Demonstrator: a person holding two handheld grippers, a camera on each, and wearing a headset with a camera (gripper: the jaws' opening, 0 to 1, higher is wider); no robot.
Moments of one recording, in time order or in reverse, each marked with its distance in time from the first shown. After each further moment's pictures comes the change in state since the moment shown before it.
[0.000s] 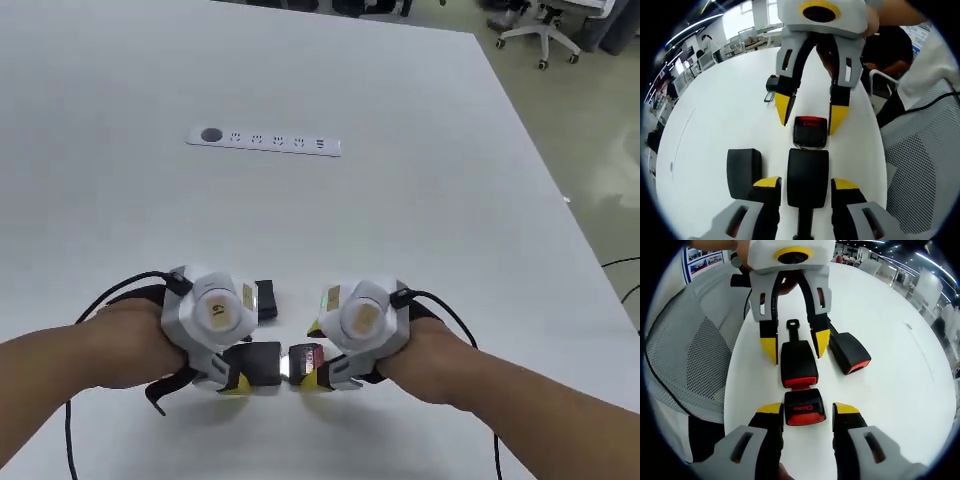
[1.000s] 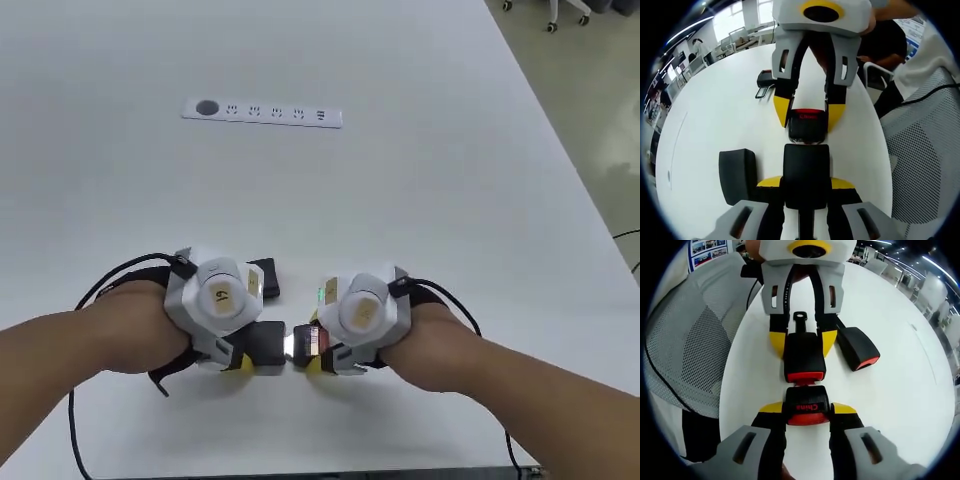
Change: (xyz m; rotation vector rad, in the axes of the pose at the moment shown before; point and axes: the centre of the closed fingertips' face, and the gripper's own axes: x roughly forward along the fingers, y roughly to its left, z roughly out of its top) left arm 0.020 -0.003 -0.012 0.081 0.054 -0.056; right arm 0.020 0.005 -0.016 -0.050 0.042 0.011
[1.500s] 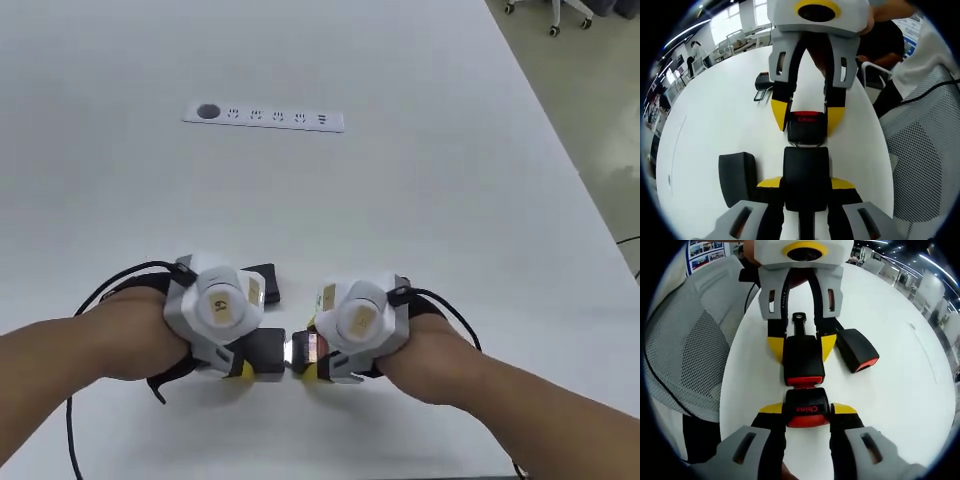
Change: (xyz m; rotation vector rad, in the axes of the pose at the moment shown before) left arm -0.001 -0.001 0.007 0.022 -0.016 -0.003; right arm 0.002 0.001 0.002 0.016 -0.016 -0.008
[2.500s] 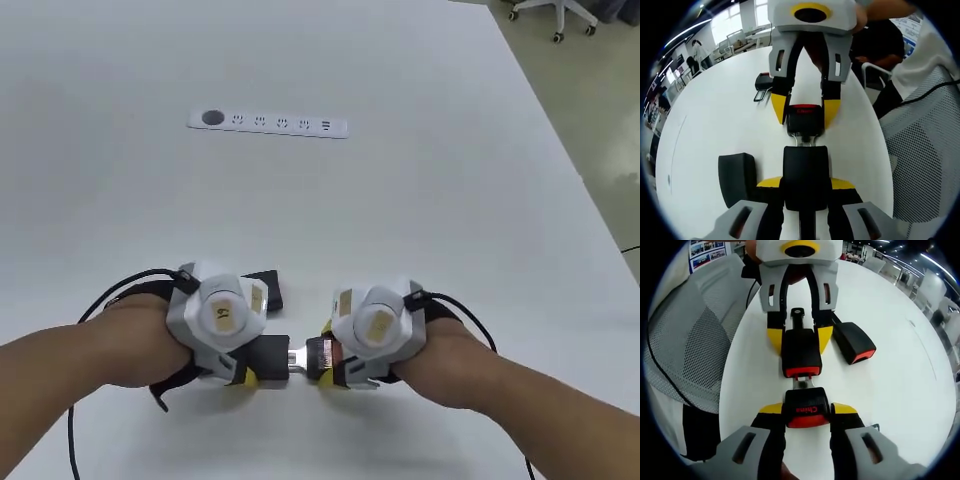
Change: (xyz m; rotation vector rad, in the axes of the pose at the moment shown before) left arm -0.001 -0.003 0.003 -0.003 0.000 -0.002; right arm -0.006 -0.006 -0.010 -0.002 0.019 0.009
